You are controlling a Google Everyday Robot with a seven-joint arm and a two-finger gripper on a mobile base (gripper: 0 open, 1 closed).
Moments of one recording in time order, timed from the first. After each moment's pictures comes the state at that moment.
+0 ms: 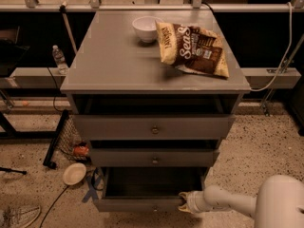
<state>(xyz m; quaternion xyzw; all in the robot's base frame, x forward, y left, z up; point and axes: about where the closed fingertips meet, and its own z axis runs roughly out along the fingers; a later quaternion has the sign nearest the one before) 0.501 -0.154 0.155 -0.67 0.69 0.11 0.26</state>
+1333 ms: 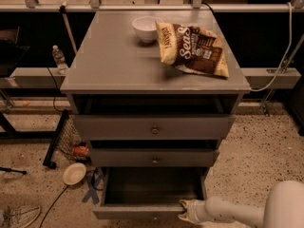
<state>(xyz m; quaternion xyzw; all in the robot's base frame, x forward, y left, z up) 0.463 -0.149 0.153 -0.67 0.69 0.11 0.27</state>
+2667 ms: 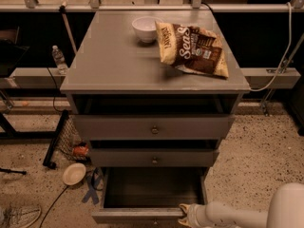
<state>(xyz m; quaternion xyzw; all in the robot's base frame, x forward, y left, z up) 0.444 -0.145 0.153 -0.66 0.69 0.11 0.27</state>
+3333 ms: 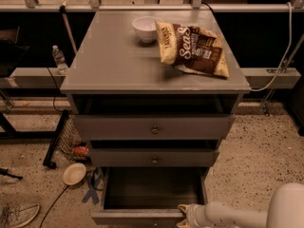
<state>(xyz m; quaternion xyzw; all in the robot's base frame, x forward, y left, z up) 0.444 -0.145 0.153 -0.66 0.69 0.11 0.27</state>
